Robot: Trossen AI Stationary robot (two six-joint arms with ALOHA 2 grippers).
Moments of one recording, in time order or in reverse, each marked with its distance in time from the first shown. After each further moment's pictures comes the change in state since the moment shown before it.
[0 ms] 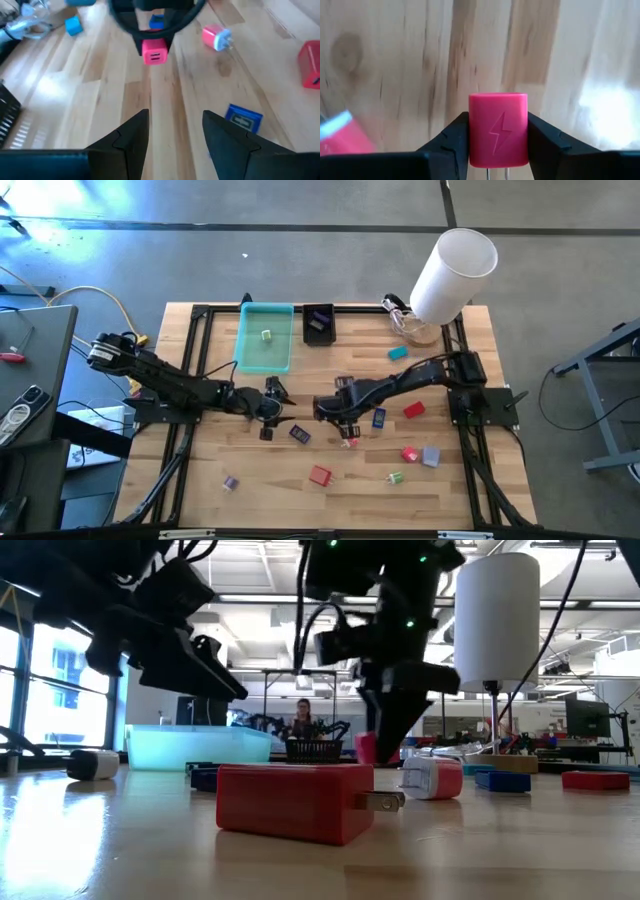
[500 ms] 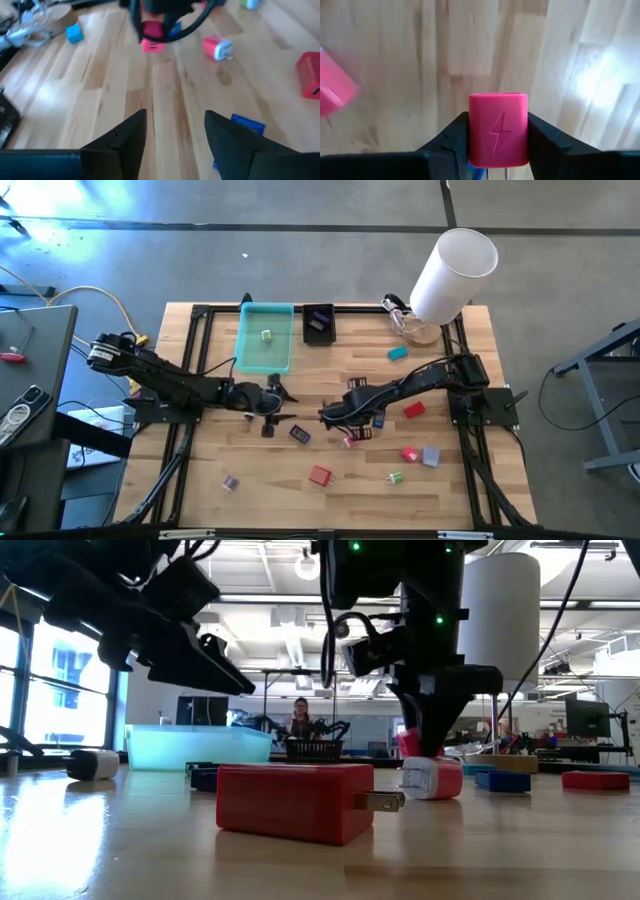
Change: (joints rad) left arm 0.039 0.000 0.000 0.040 0.062 0.020; right arm 0.044 -0.003 0.001 -0.220 0.074 0.112
